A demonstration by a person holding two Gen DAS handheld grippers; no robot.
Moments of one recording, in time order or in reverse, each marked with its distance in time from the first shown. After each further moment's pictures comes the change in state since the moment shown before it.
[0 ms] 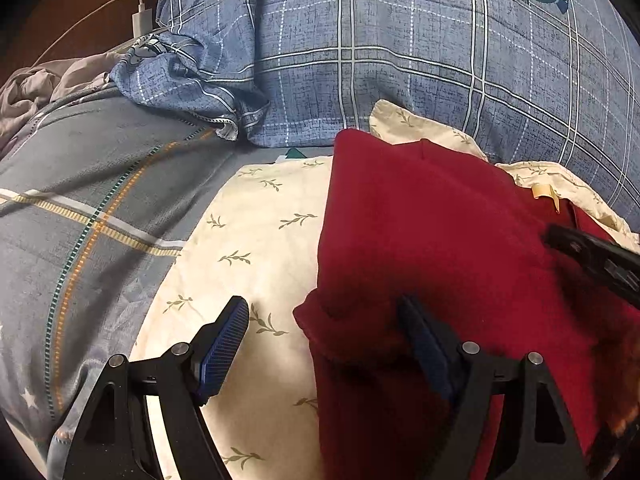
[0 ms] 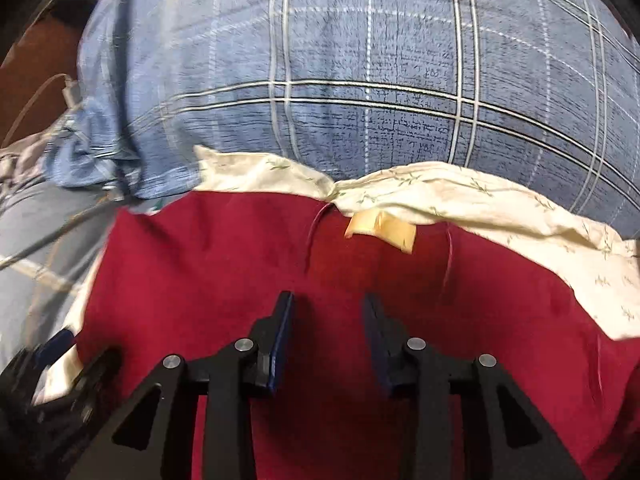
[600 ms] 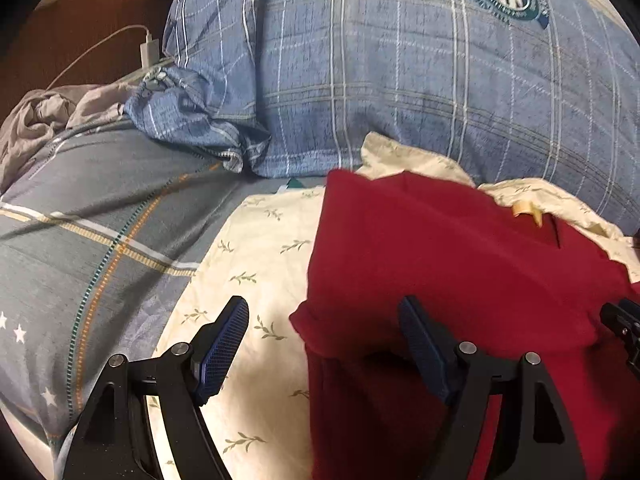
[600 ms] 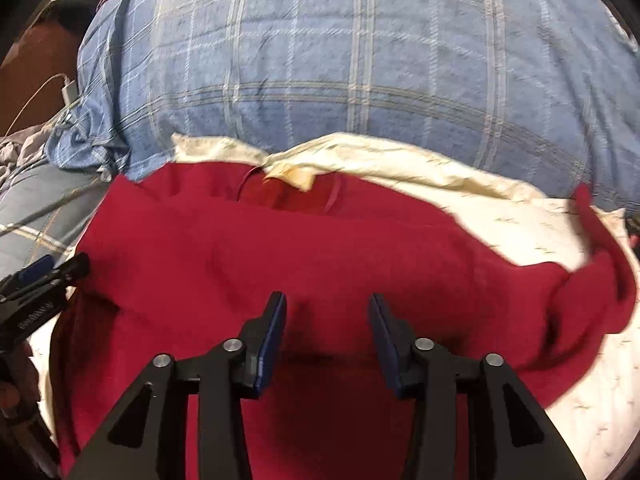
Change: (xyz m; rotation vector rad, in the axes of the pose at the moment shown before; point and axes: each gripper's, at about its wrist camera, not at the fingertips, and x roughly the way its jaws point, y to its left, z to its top) left arm -0.041 -0.010 -0.006 0.023 -0.094 0.006; right arm -0.067 -0.050 -0.052 0.021 -0.039 -0.133
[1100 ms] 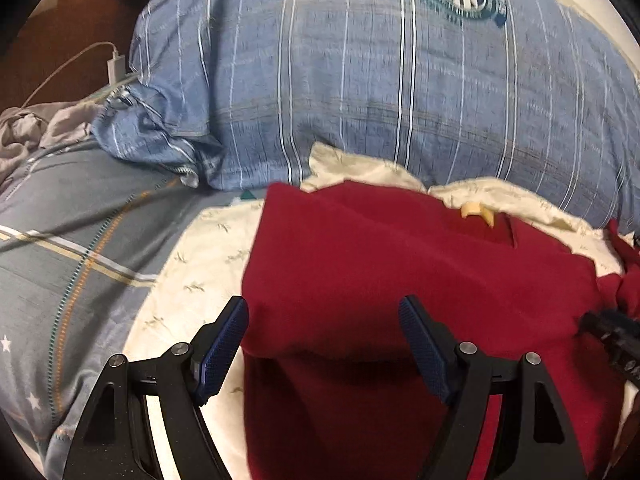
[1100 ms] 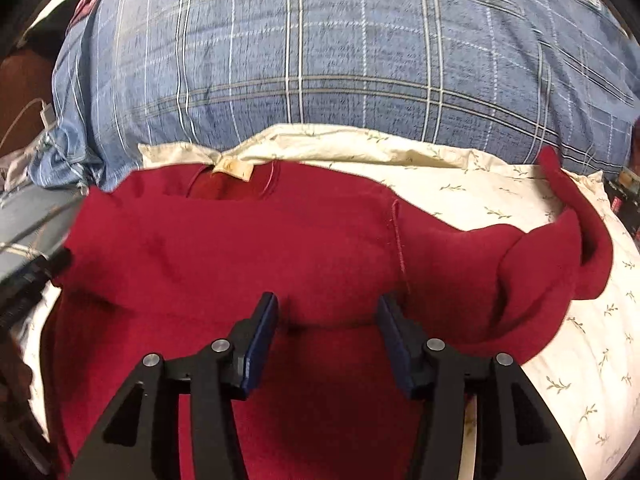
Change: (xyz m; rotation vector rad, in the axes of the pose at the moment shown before) left arm -0.013 -0.017 -0.004 0.043 0.003 -0.096; right arm -0.005 -0.048 -0.012 0.091 0.021 -0.018
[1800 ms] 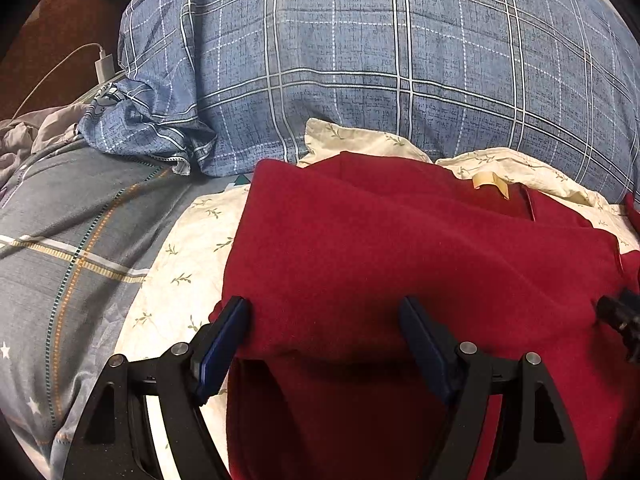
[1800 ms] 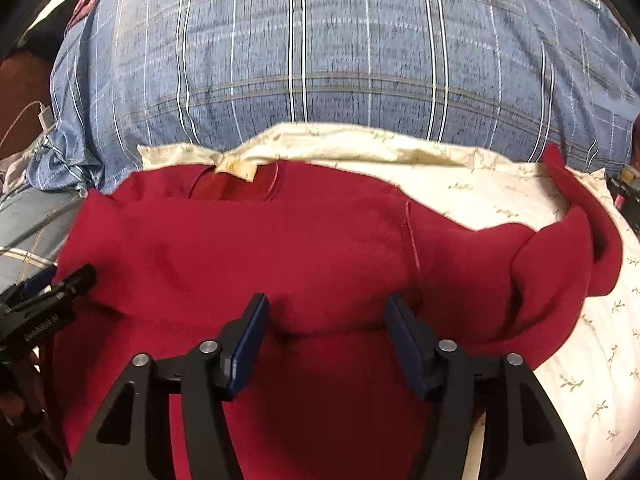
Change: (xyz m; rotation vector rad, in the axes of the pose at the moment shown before) left arm 0.024 -0.014 0.002 0.051 0.044 0.050; right arm 0.014 0.013 -0.006 0.000 0.009 -0.005
